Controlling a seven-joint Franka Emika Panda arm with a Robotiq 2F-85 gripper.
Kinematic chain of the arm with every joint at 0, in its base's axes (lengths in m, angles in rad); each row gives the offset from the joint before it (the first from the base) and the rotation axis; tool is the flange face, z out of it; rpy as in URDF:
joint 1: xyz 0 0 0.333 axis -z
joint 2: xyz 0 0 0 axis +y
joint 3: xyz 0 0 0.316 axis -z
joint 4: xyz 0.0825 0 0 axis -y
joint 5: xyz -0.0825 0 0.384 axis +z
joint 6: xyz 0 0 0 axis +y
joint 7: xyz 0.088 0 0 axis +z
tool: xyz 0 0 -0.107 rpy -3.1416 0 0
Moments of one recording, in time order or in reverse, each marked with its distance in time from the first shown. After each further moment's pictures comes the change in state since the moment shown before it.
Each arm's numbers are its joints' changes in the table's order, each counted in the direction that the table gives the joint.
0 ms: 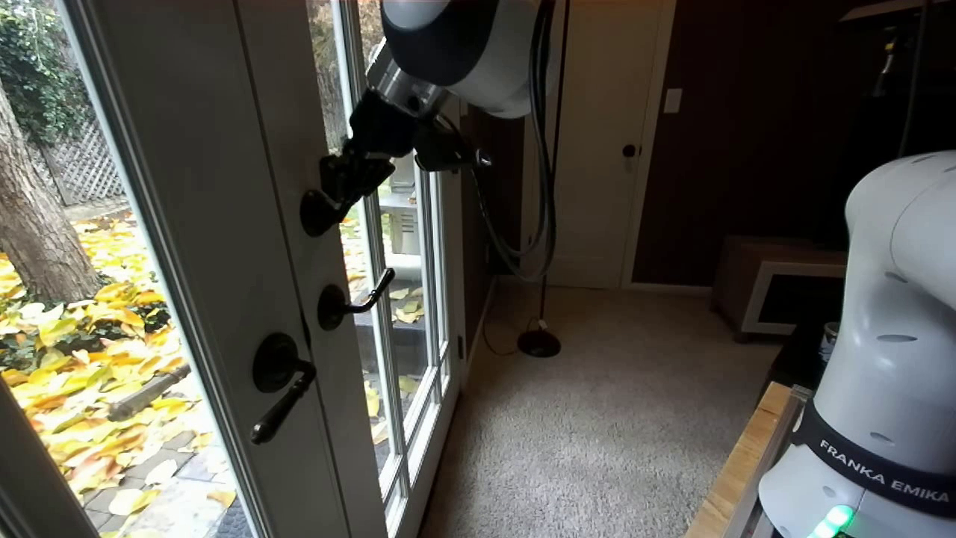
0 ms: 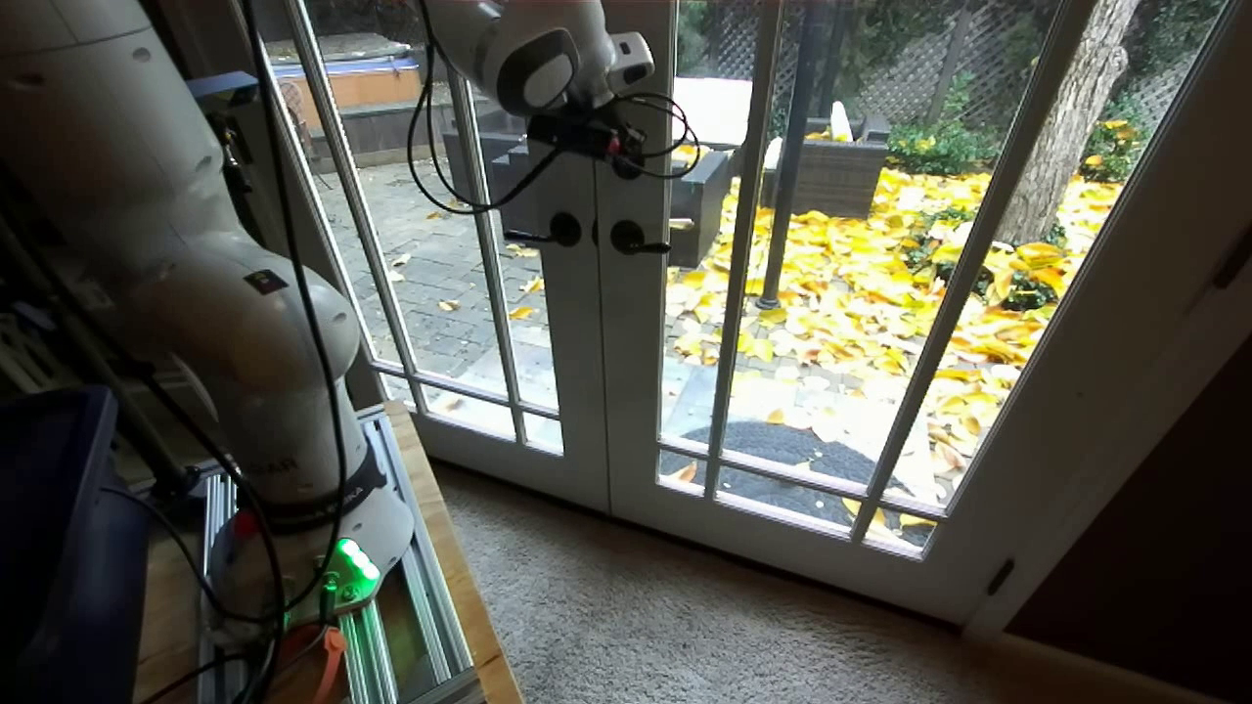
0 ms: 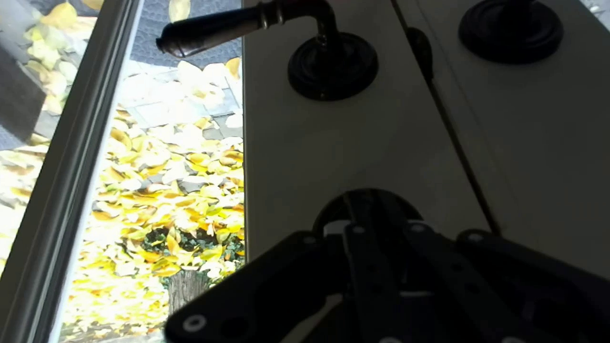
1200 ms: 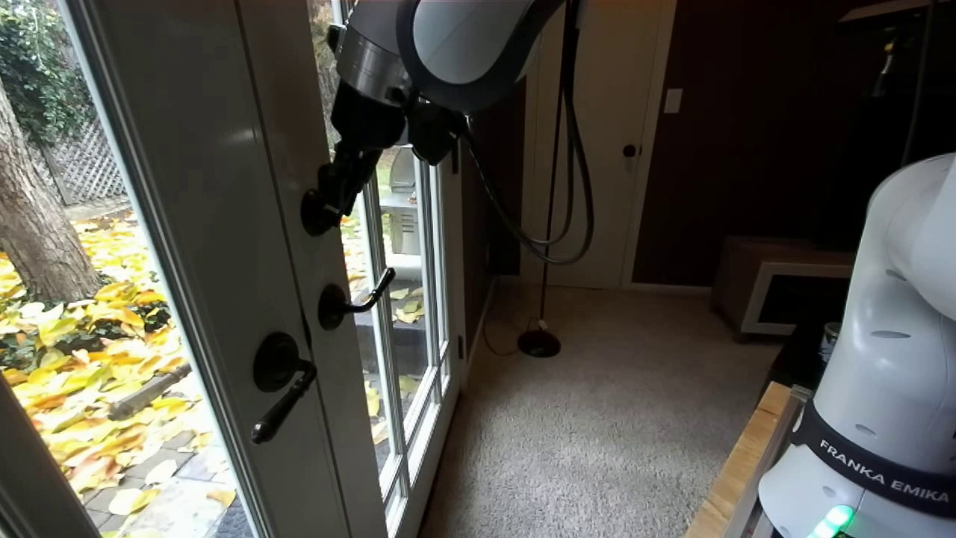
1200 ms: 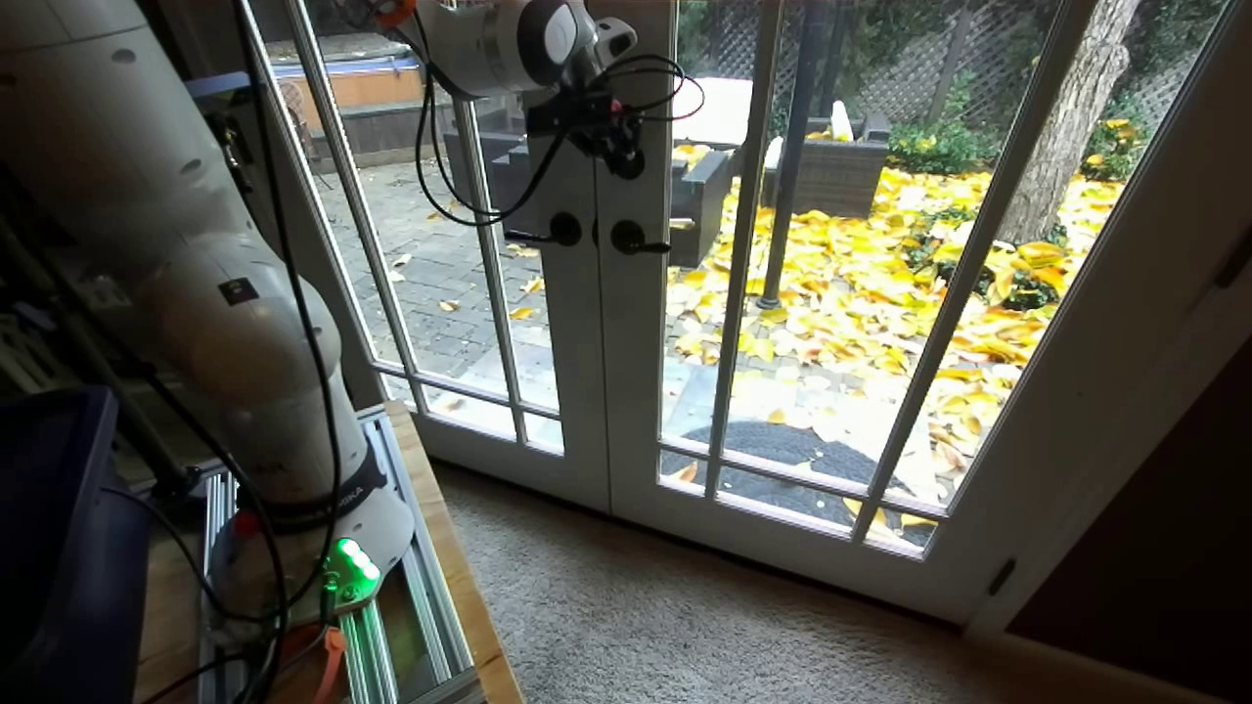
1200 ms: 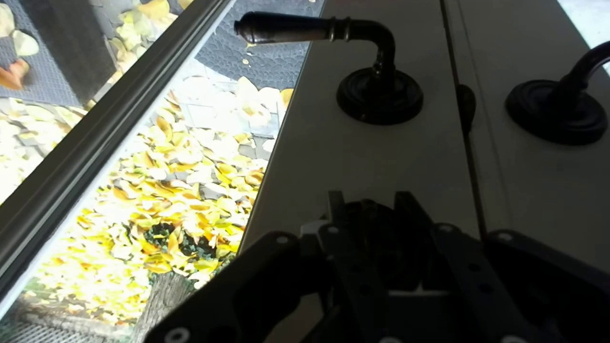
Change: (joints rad) arm 0.196 0.001 -0.184 0.064 -0.580 0.155 -0.276
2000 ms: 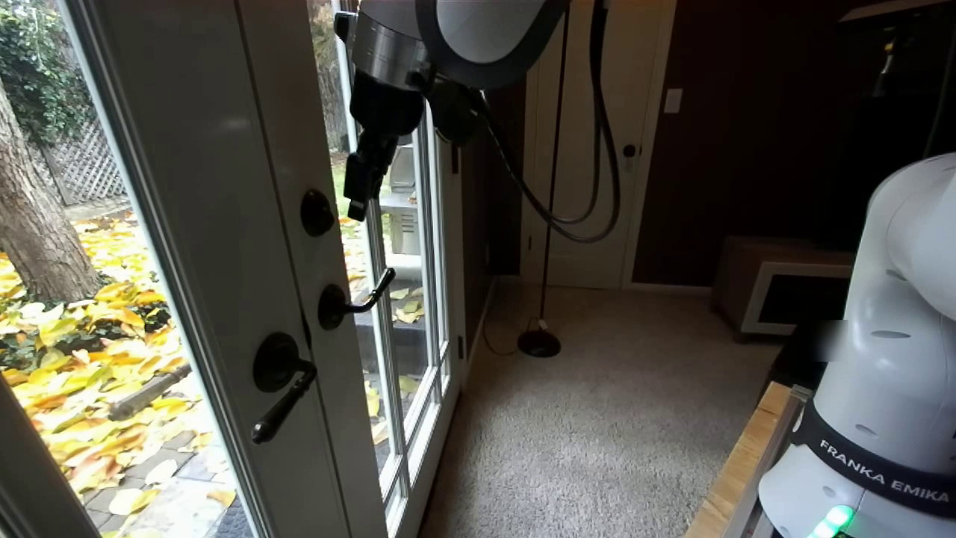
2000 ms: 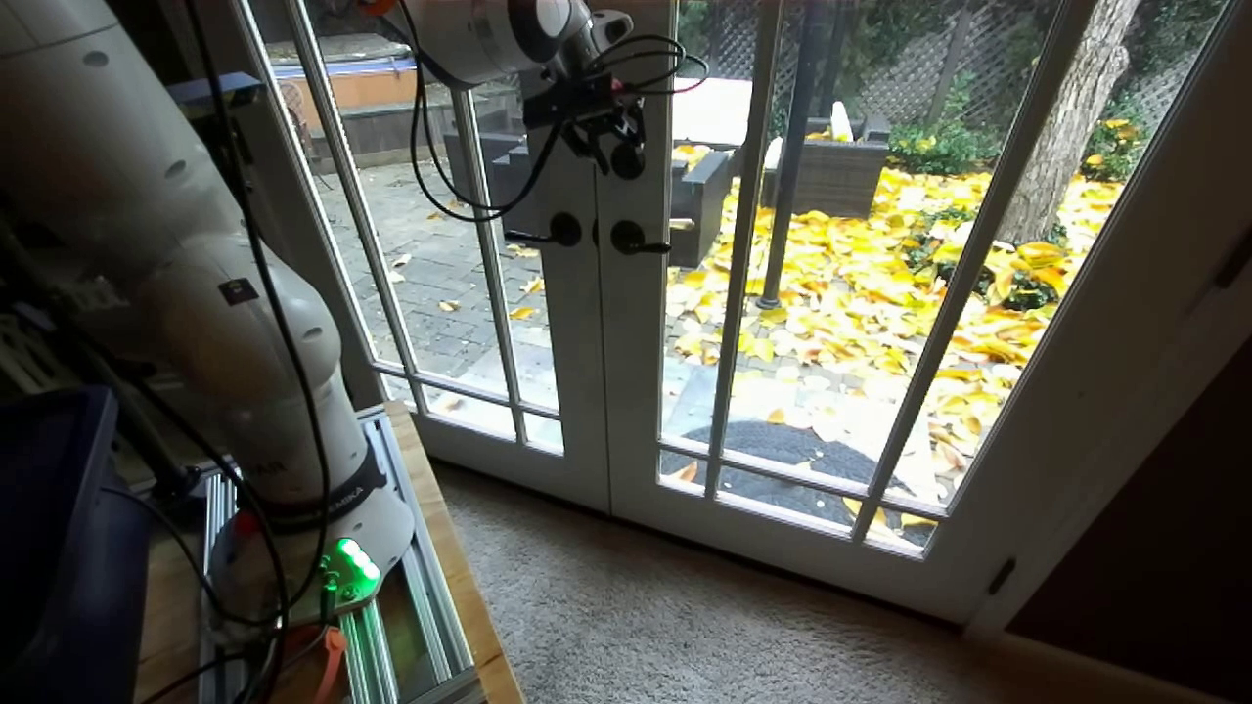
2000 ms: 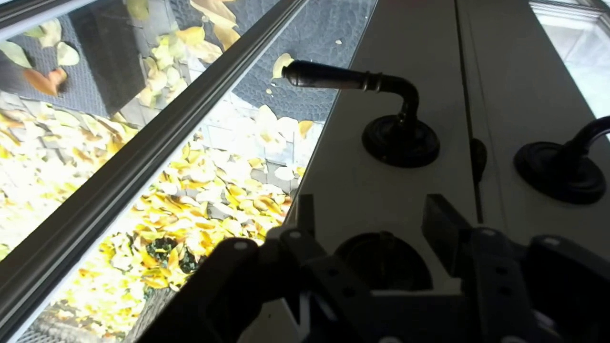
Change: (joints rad) arm 0.000 -0.069 0.014 -0.011 -0.084 0.130 0.032
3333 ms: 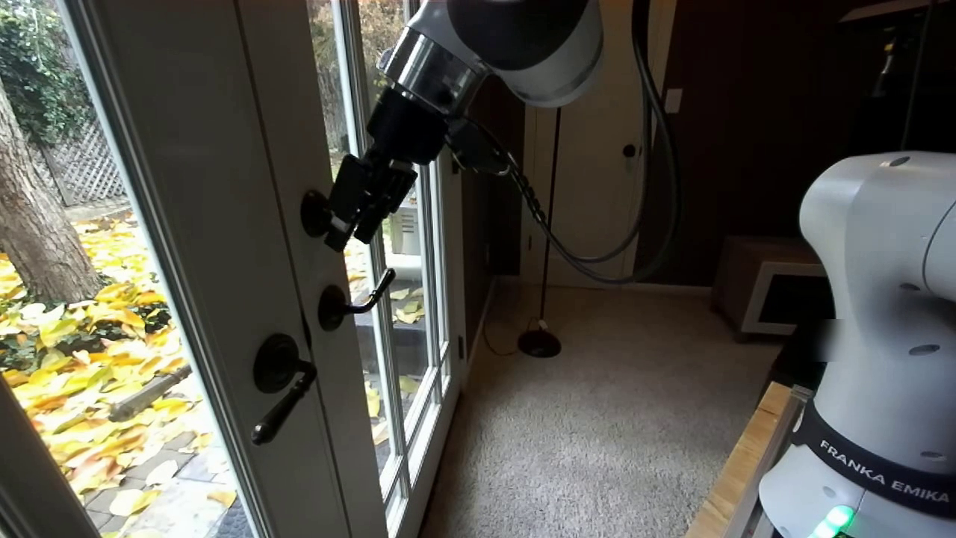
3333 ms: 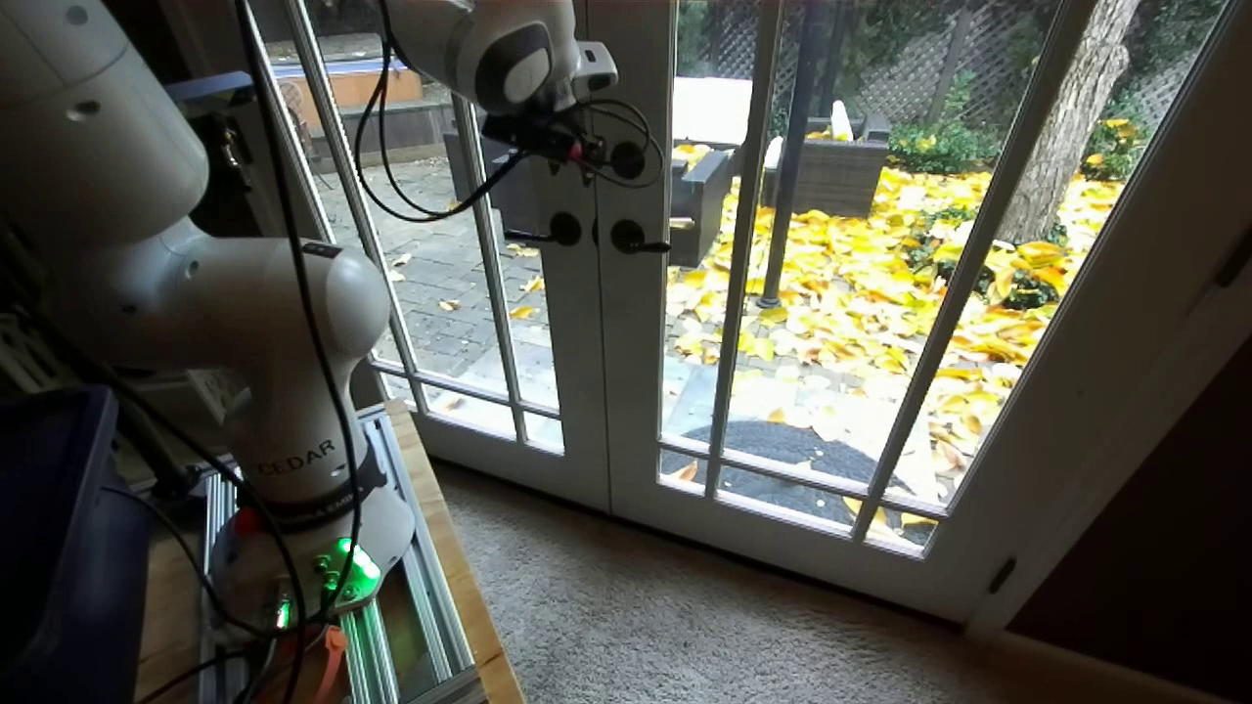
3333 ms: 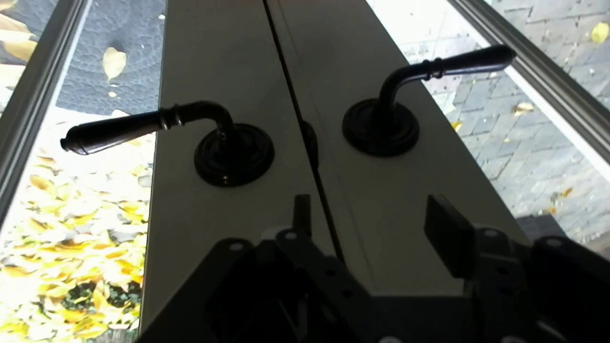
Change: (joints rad) arm -0.754 -0.112 0.676 -0.175 0.438 -0.146 0.103
